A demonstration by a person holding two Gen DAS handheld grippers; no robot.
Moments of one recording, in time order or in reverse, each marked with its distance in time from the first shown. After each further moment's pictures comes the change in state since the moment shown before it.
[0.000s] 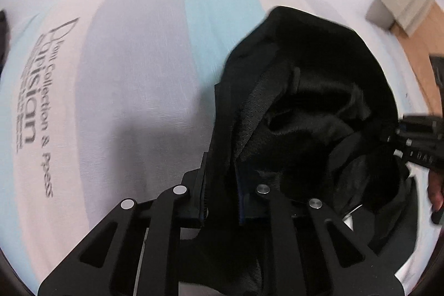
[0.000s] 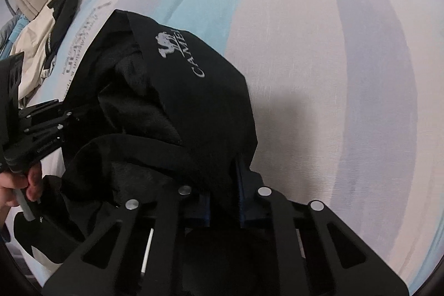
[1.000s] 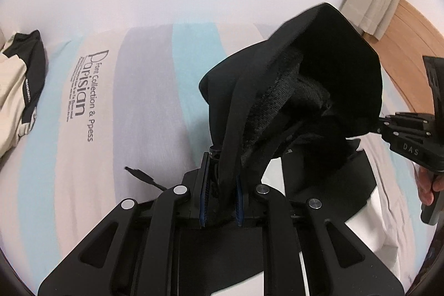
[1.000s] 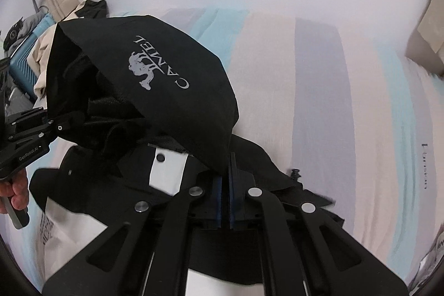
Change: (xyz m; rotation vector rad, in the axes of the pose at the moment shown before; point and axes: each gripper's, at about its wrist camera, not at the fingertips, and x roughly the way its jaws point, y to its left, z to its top) left arm -0.154 -0.077 -0.089 0.071 -0.151 0.010; right arm -0.157 0.031 -0.121 -0.028 -0.184 -0.091
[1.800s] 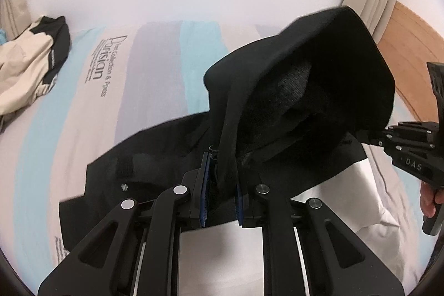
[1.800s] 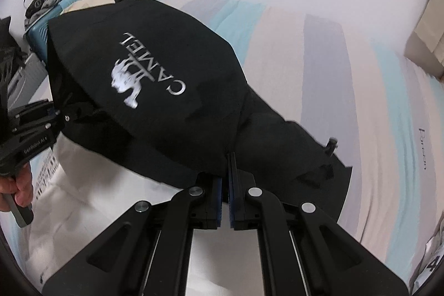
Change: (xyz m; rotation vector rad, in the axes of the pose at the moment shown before) left arm -0.051 -0.045 -0.105 -0.062 -0.088 0.058; right arm -0.037 0.042 -0.100 -0.078 -0.025 0.013
